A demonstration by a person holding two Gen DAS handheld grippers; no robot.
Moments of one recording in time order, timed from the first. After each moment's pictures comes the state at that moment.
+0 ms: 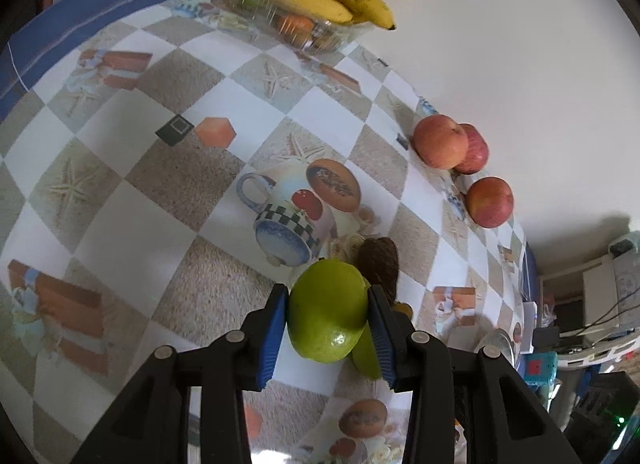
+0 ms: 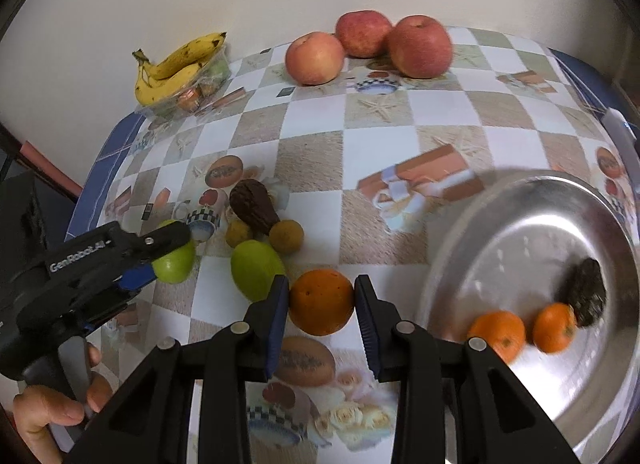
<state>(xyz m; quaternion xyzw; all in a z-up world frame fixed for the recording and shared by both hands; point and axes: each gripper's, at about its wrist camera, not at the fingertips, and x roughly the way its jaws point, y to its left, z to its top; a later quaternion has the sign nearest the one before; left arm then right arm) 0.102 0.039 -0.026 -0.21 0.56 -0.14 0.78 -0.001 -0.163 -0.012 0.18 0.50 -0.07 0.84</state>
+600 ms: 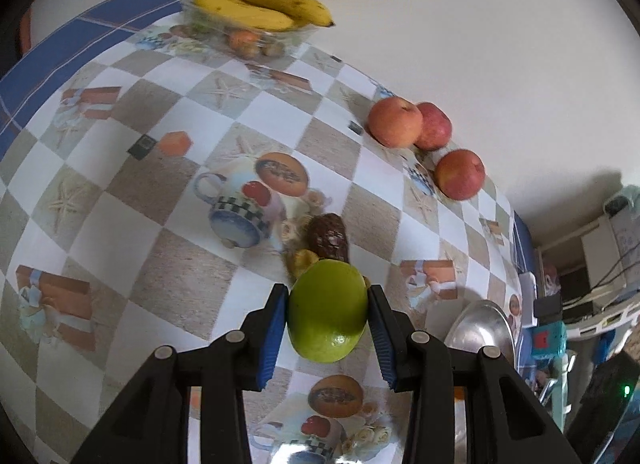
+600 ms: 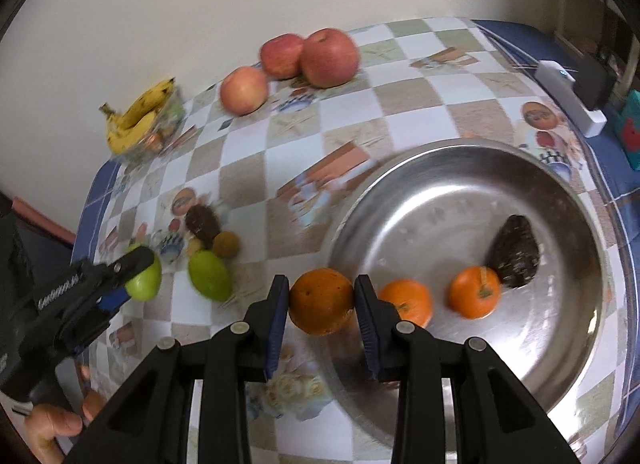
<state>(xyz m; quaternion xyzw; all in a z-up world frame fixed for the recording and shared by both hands) 0.078 0.001 -0.002 -0.16 0.55 -0.17 0.80 -0.046 -0.224 0.001 0.25 0.48 -0.12 0.84</state>
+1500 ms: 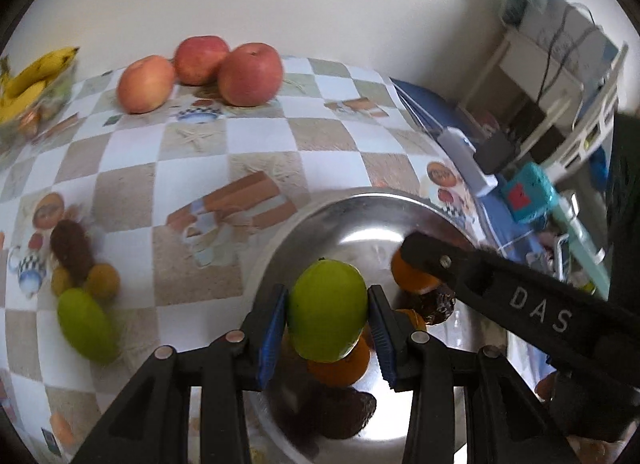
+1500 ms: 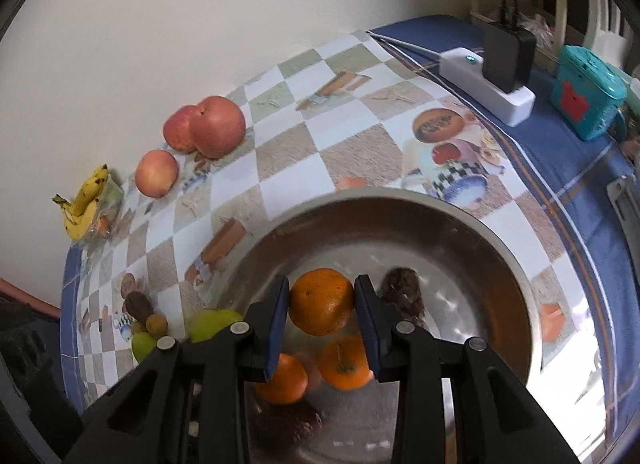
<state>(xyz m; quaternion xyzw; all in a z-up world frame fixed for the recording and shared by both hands) 0.010 -0.188 -0.015 0.05 0.51 -0.37 0.78 -0.068 -0.314 -0.001 0.30 0.42 -0.21 0.83</state>
